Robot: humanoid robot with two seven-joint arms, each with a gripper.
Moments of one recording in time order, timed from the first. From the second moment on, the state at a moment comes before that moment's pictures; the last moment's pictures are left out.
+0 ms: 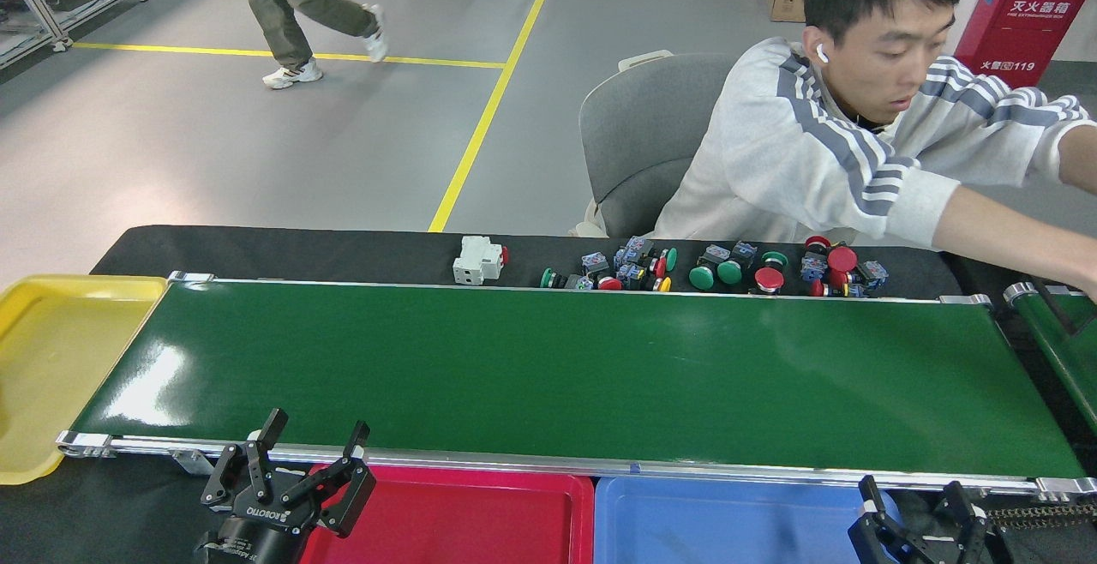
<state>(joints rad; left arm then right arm) 0.14 -0.05 0.19 -1.75 -1.51 -0.39 -0.04 0.32 -0.21 -0.08 -1.66 1.09 -0.06 -0.18</state>
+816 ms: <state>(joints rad) 0.12 -0.04 0.20 -1.76 -1.42 -0.42 -0.02 0.35 -0.21 -0.10 -1.71 1.11 -0.04 -0.14</state>
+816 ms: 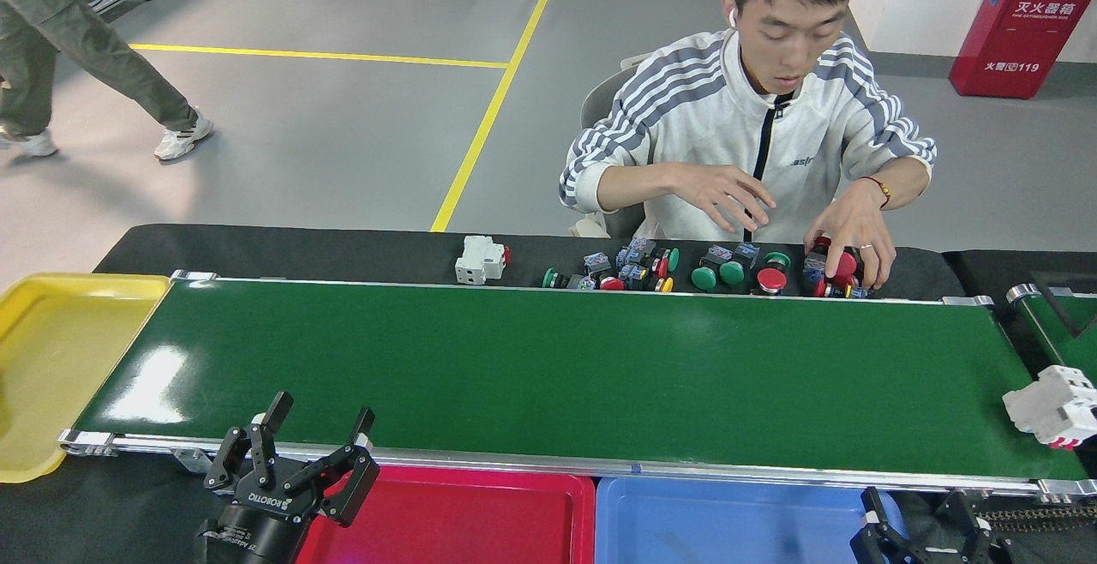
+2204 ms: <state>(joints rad) 0.12 -0.04 0.20 -1.76 -1.41 -0.42 -0.02 0.08 -0.25 -0.14 -1.51 1.11 -0.01 0.04</state>
